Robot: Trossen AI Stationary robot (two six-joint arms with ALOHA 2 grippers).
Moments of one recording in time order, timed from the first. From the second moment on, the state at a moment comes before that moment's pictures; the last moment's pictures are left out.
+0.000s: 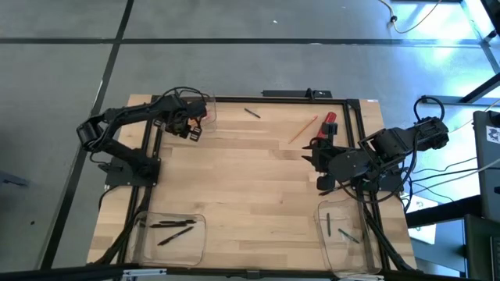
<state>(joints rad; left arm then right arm) 0.62 1.40 0.97 -1.22 -0.26 -0.73 0.44 1.32 1.60 -1.20 0.65 0.07</state>
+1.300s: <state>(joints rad) 0.30 1.28 0.97 -1.27 -0.45 -0.86 0.37 1.32 1.60 -1.20 0.57 0.15</state>
